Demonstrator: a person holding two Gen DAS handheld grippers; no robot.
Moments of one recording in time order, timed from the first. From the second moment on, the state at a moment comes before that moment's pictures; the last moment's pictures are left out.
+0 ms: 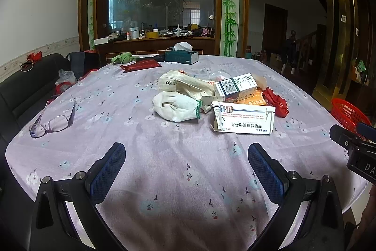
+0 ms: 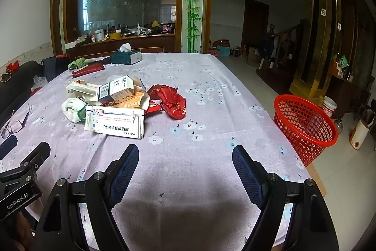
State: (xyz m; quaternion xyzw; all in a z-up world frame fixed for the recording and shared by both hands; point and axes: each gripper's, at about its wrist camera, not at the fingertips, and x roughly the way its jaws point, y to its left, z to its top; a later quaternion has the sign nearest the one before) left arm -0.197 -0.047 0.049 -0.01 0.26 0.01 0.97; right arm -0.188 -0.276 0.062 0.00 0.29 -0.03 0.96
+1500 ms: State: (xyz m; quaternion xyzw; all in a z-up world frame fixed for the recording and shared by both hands) left arm -0.184 -0.045 0.035 -0.01 0.29 0.01 0.96; right arm -0.178 -0.269 0.047 -0.02 0.32 -0.02 0.95
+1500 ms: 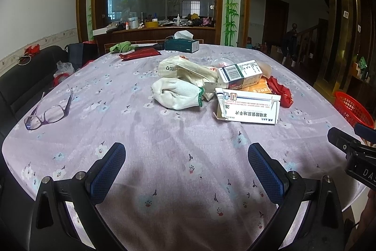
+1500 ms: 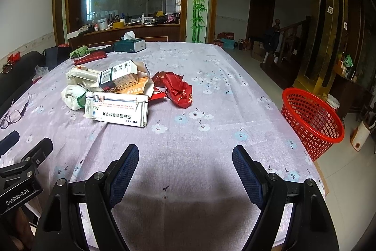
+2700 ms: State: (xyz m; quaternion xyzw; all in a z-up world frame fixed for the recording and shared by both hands) left arm -0.001 0.026 0.021 -0.12 0.44 -0.09 0.88; right arm -0.055 -0.273 0.054 0.09 0.41 0.22 0.88
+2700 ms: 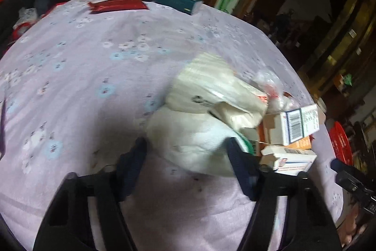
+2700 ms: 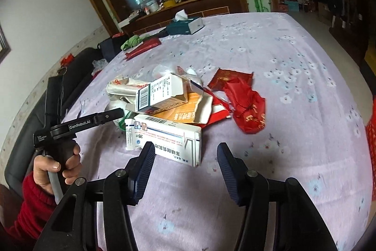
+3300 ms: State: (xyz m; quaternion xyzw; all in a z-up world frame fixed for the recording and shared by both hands) left arm -0.078 0.034 0.051 -0.08 0.37 -0.07 0.92; right arm -0.038 -0.242 0.023 0.08 0.47 0.28 0.84
